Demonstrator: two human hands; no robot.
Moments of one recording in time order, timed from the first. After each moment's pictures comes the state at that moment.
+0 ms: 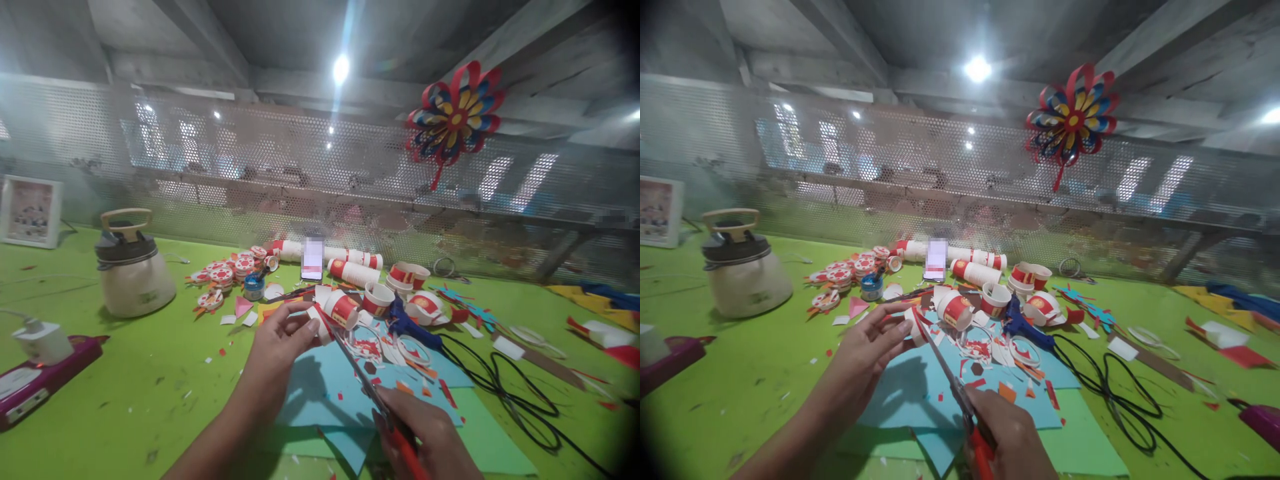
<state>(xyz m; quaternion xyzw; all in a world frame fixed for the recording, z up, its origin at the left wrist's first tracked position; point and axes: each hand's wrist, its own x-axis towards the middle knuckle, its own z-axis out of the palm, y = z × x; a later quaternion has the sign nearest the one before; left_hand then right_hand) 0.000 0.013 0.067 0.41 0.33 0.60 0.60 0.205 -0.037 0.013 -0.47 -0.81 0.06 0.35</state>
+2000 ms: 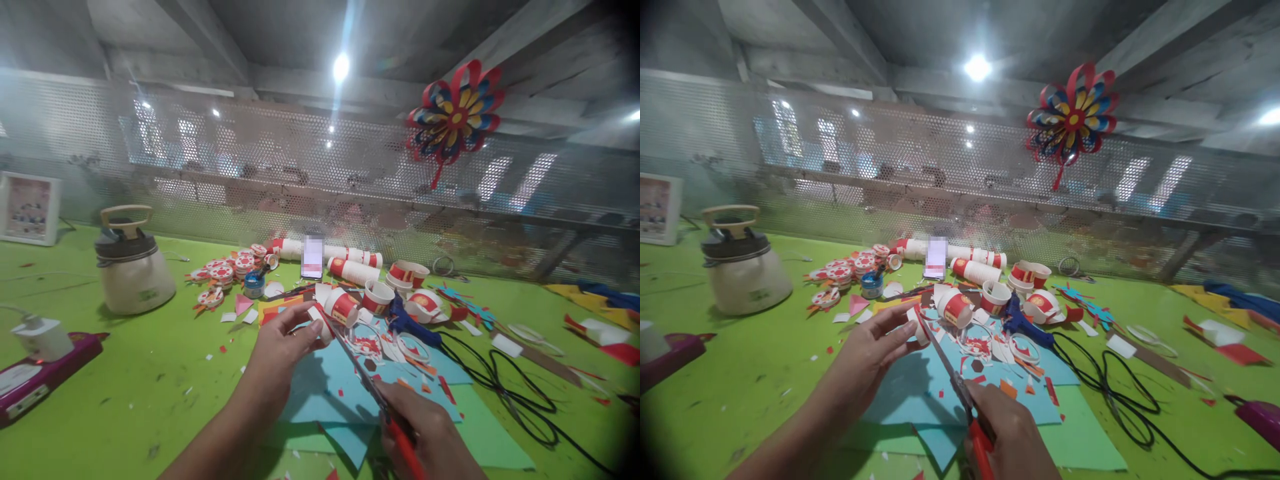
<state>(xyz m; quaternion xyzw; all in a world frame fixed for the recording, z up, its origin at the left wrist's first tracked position) 0.001 0.018 0.062 0.40 0.35 0.59 0.61 0.201 -0.040 0.021 -0.48 -0.78 0.17 0.35</state>
